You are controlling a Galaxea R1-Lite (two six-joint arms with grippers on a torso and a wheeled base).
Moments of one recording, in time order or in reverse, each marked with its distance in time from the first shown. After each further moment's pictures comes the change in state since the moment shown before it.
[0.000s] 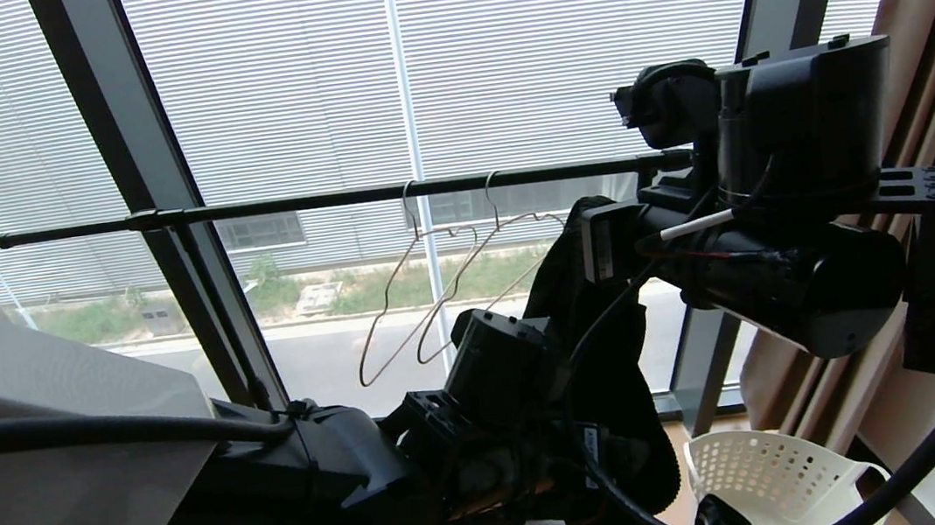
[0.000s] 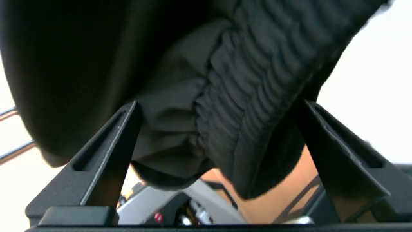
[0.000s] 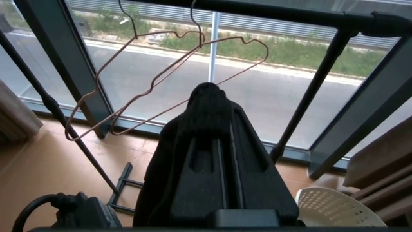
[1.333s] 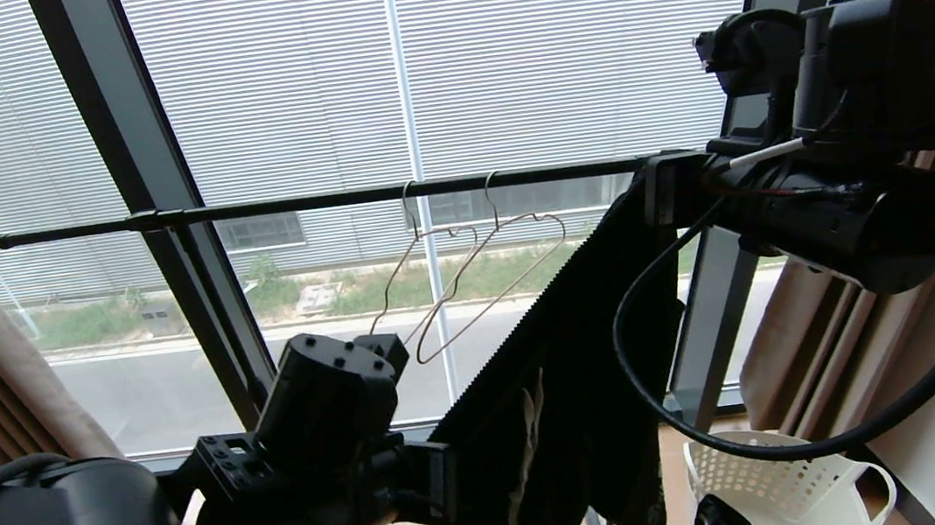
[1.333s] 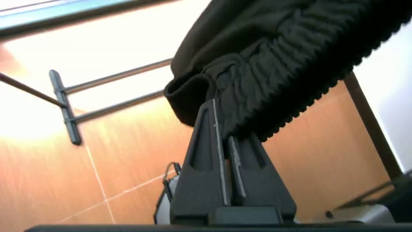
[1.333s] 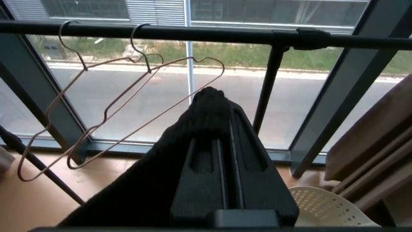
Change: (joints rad) left arm 0.136 -0.322 0.321 0.076 0.220 0.066; right arm -0.154 -0.052 0.001 0.000 0.009 -0.008
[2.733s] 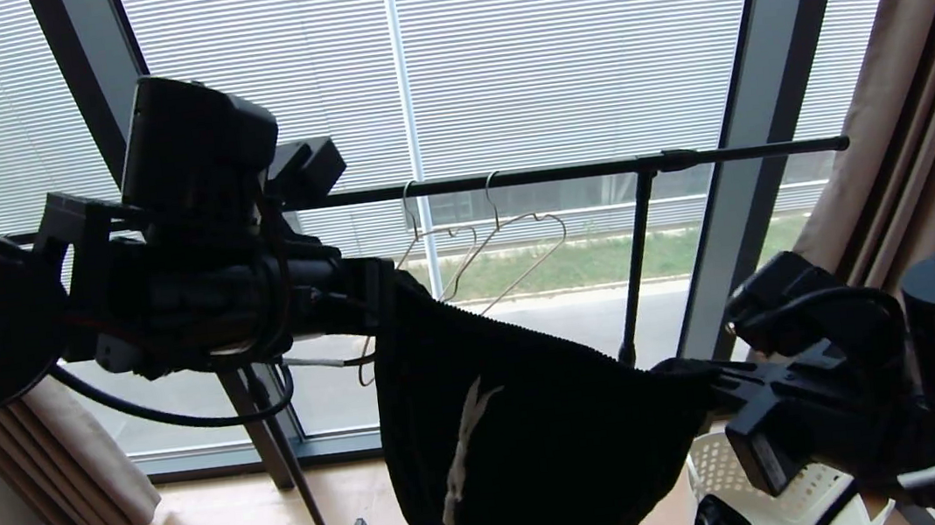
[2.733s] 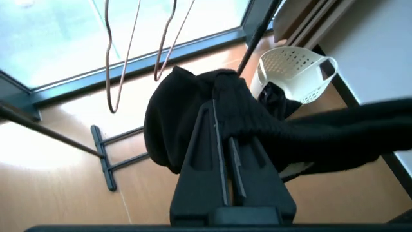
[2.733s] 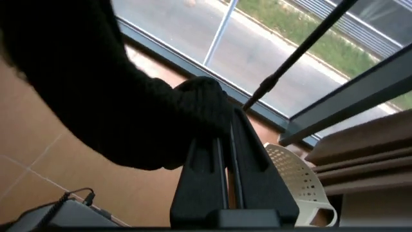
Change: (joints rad) left arm 0.160 -0.036 -0.545 0.410 -0.078 0.210; right arm 0.165 -0.244 0.544 0.017 0.193 -0.190
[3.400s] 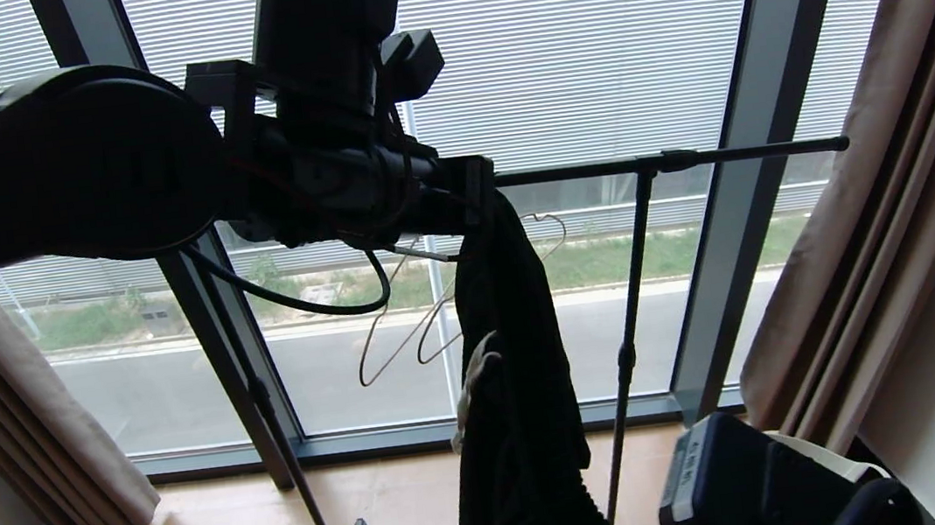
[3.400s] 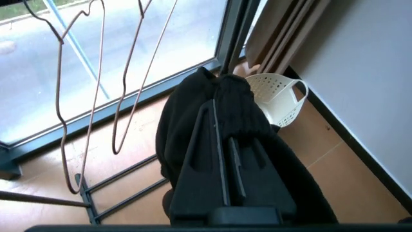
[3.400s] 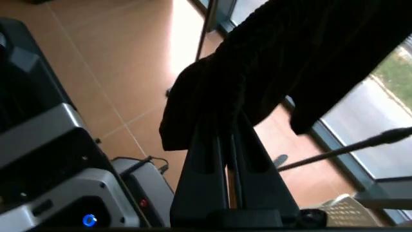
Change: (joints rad) left arm -0.096 0.229 -0.472 0.138 -0.006 0.025; right arm 0.440 0.058 -0.101 0.086 0.057 0.152
